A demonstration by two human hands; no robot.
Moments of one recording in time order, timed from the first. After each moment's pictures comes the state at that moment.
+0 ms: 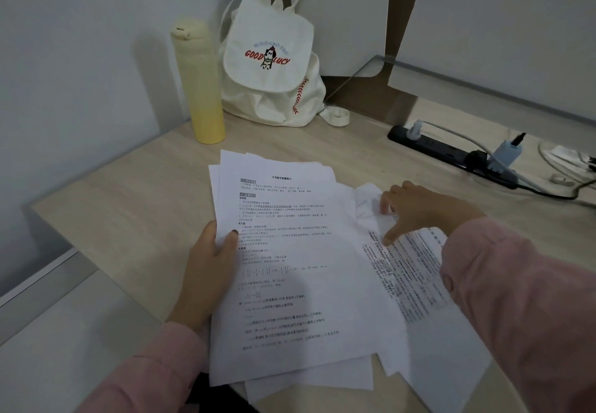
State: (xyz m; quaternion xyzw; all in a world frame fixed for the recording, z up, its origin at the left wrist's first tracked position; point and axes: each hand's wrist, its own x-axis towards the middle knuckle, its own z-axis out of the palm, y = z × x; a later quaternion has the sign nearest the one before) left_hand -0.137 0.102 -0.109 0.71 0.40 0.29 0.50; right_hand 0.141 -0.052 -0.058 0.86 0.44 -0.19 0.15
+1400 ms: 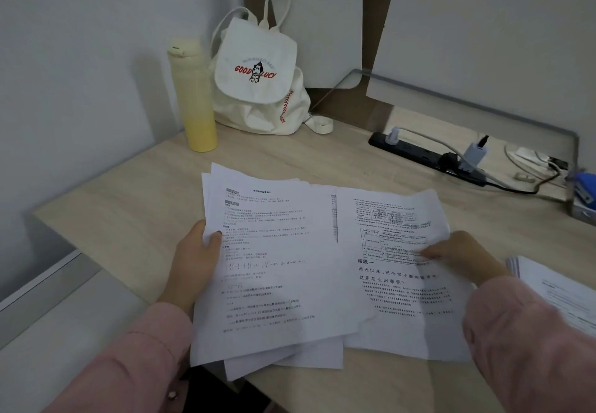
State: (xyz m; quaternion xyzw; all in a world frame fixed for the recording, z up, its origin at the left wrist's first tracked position) left_hand -0.147 0.120 -0.112 0.74 0.40 0.24 0.49; right_hand 0.103 -0.161 -0.067 0.93 -0.01 -0.23 -0.30
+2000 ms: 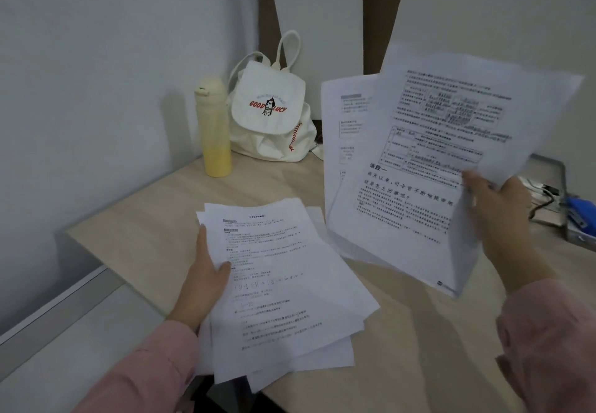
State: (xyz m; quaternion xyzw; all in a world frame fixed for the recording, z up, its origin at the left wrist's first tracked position) left_hand -0.170 0.122 -0.105 0.74 0.36 0.22 0.53; right_hand 0.068 -0.134 0.041 0.77 0.12 0.10 -0.62
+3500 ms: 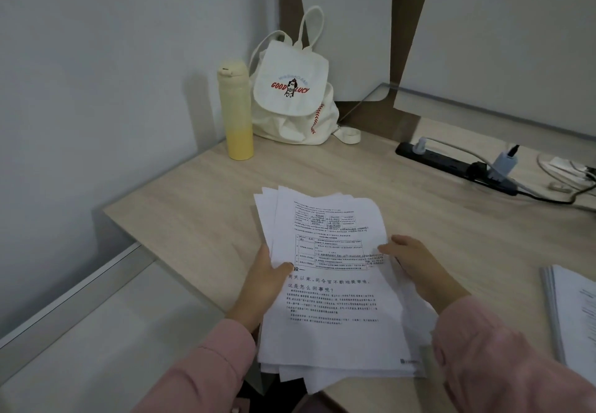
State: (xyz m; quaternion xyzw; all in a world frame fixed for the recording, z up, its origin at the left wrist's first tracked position) left_hand -0.157 0.070 -0.111 0.65 0.32 0.17 0.66; right_hand 0.017 -0.085 -0.079 0.81 0.05 -0.29 -0.51
